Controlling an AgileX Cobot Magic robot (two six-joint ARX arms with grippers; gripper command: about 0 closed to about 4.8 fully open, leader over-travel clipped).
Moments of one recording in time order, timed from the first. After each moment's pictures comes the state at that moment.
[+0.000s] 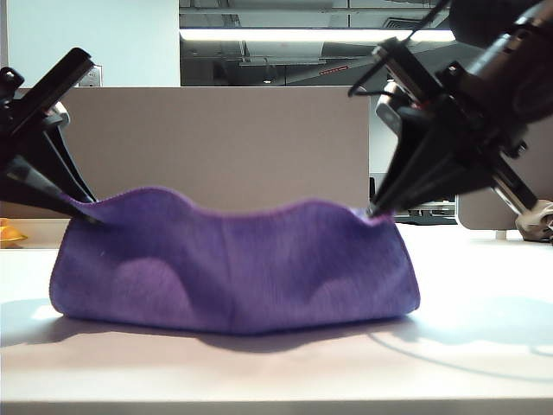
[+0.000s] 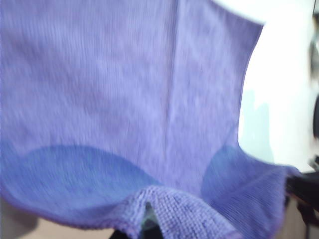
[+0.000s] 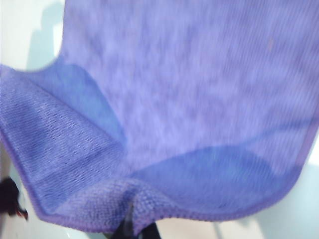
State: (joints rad) left arm -0.26 1.12 0.58 -0.28 0.52 -0.69; right arm 0.41 1.37 0.84 -0.45 -0.60 0.38
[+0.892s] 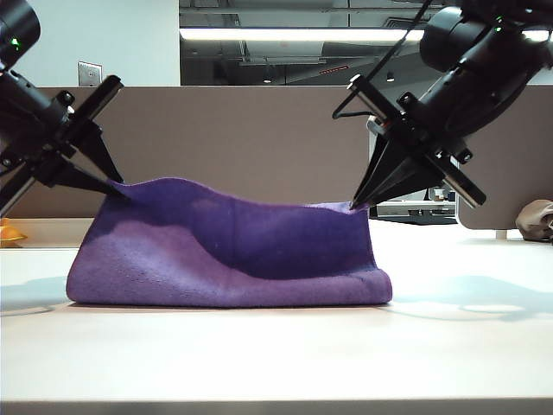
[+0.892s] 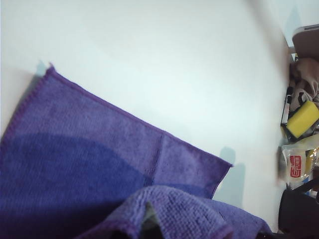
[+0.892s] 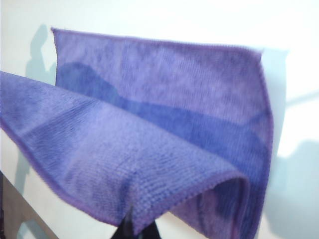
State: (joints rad) left arm -0.15 1.45 0.84 -0.07 0.50 -0.85; right arm 0.32 1.65 1.14 -0.44 -0.60 0.43
